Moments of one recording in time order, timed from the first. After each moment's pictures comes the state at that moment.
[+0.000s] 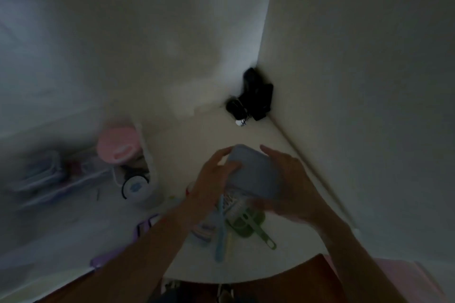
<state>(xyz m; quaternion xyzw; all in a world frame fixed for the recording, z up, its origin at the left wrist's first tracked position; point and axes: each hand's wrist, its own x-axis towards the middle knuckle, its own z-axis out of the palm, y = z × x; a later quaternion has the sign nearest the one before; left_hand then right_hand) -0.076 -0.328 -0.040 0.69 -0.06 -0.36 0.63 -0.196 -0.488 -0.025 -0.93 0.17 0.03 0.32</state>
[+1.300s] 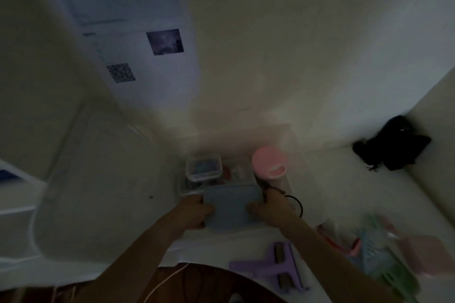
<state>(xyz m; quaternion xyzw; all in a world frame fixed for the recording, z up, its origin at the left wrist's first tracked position) 0.061 0.089 -0.045 0.74 0.15 -0.39 0.52 0.027 -0.130 -0.083 -0.86 0.21 0.20 0.43</state>
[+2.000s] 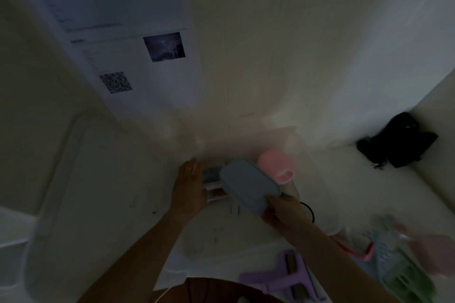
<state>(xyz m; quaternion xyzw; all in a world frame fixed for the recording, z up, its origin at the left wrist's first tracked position) 0.148 0.113 -0.104 0.96 -0.15 -0.02 0.21 0.046 -0.112 -0.095 -0.51 0.42 0.04 0.75</state>
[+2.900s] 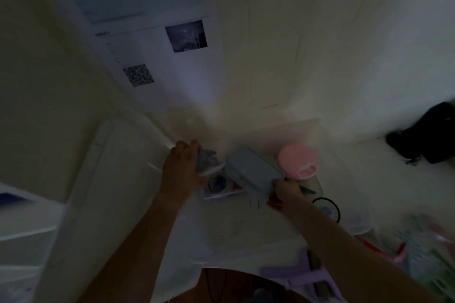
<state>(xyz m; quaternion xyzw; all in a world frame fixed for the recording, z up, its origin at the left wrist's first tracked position) 0.166 0.160 -0.033 0.98 -0.15 0.04 0.10 0.100 -0.085 -0.121 -0.53 0.46 0.12 0.70</state>
